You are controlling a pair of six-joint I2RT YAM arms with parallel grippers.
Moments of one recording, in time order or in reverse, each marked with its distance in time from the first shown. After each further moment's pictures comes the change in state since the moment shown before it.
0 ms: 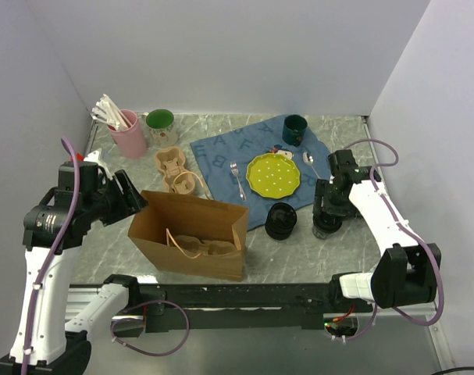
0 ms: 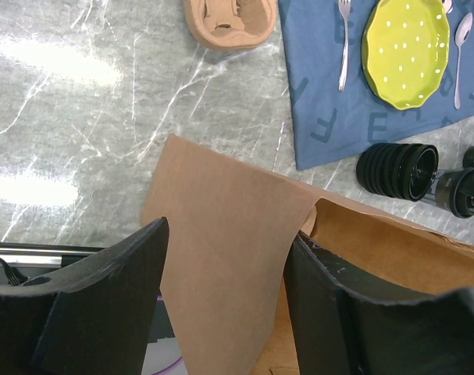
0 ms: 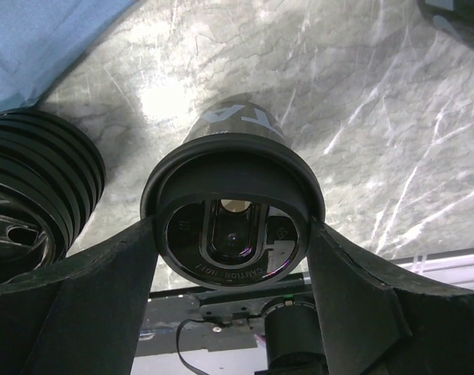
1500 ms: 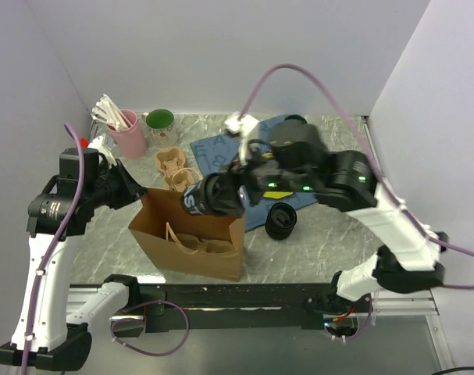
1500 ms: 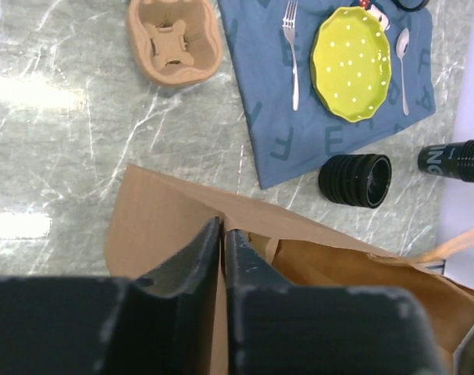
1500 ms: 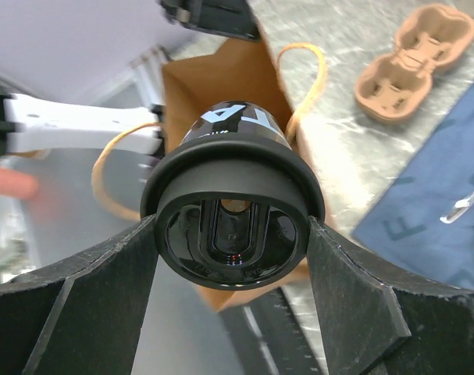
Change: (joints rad) left arm 0.000 0.058 0.032 0.124 0.083 0.002; right arm 1.012 0.126 1.056 -0.049 -0.218 -0.029
